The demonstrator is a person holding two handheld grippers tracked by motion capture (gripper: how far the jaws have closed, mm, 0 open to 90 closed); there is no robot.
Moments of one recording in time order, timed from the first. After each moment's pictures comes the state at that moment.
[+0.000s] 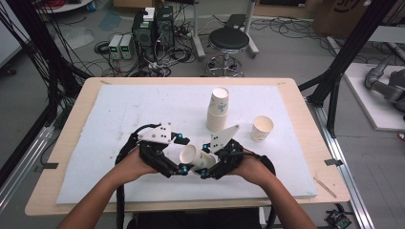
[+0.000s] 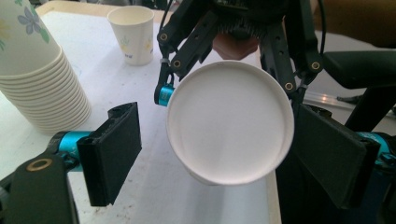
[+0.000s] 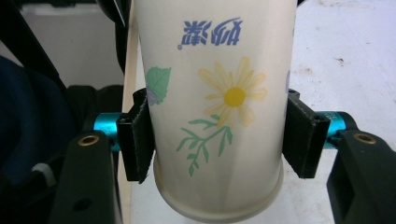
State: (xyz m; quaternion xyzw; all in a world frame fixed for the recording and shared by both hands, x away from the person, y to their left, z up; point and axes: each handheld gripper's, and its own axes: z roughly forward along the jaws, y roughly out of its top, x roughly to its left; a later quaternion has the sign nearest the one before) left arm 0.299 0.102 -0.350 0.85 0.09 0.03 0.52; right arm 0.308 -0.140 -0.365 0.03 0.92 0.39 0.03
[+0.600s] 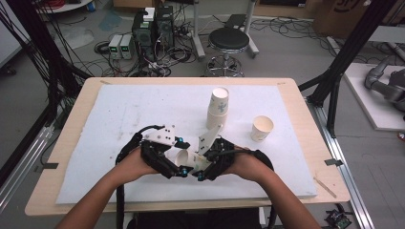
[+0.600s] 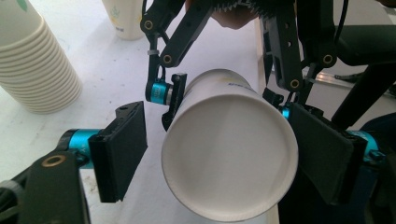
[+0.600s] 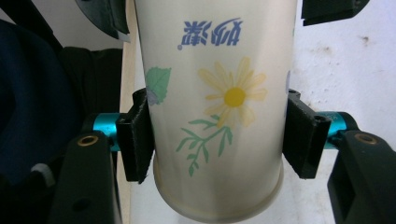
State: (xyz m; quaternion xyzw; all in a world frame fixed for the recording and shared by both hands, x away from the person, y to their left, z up) left arm 0.300 0.098 -0.353 0.87 0.09 0.01 0.48; right arm 0.309 -0.116 -0.358 0.00 0.95 0.30 0.02
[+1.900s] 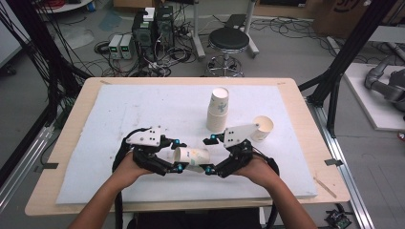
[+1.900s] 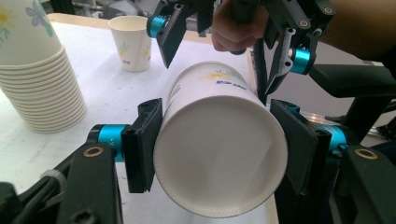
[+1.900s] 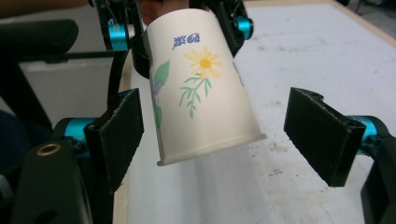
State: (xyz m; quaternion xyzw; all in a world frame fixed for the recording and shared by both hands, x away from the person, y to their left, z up) left arm 0.300 0.123 -0.374 0.81 0.10 0.01 0.58; right arm 0.304 -0.165 -0.357 0.07 0.87 0.49 0.05
